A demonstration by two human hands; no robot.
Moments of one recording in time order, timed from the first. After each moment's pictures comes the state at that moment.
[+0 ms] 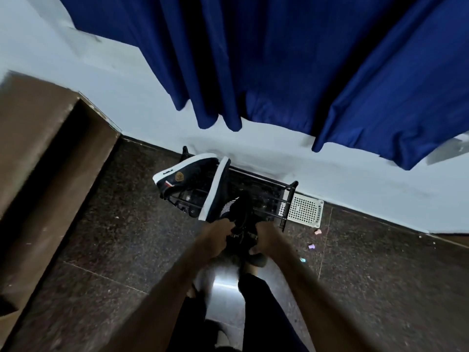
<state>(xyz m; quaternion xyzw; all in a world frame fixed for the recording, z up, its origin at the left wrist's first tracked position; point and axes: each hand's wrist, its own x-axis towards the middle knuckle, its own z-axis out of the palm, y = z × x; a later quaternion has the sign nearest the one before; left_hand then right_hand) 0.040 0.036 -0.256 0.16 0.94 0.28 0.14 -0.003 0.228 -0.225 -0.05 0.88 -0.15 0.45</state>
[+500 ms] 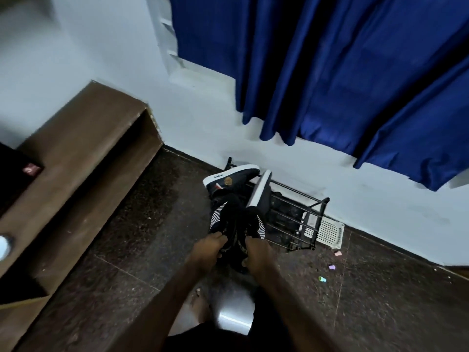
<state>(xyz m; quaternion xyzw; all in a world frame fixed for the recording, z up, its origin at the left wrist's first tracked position) 0.177 -0.134 -0.178 0.05 0.95 0.20 0.25 0.143 0.040 -0.140 -0.13 0.93 -0.08 0.33</state>
